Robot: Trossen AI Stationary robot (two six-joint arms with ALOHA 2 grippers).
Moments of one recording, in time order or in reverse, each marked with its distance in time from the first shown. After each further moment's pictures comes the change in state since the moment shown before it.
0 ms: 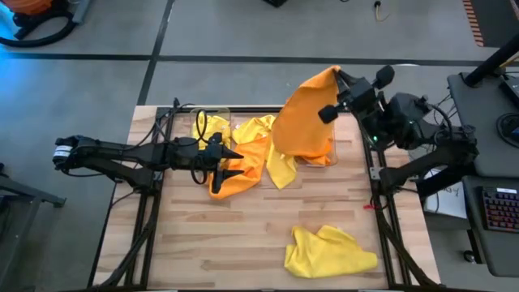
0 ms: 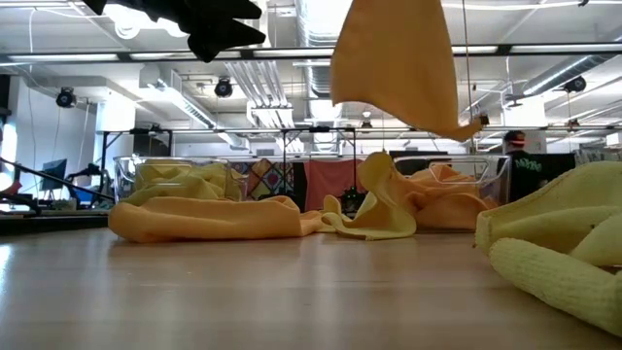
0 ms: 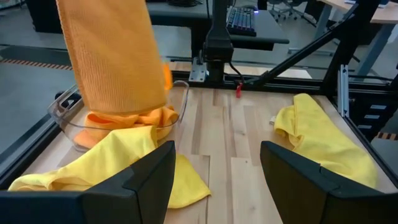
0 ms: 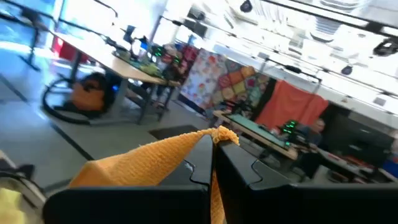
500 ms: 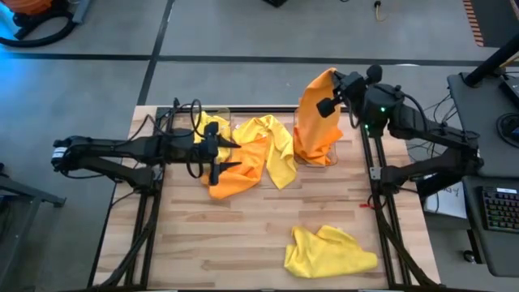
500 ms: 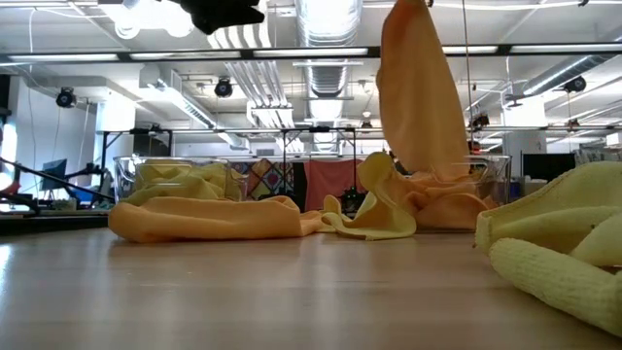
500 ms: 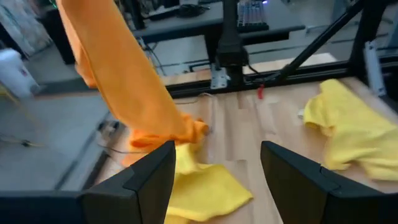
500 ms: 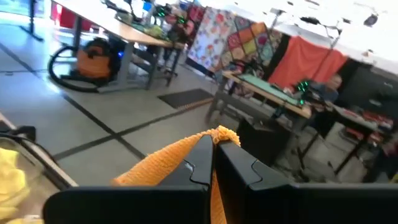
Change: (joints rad) left arm 0.043 -0.023 0.134 -0.159 -0.028 0.227; right arm -0.279 -0.075 -0.151 -0.254 -0.250 0.364
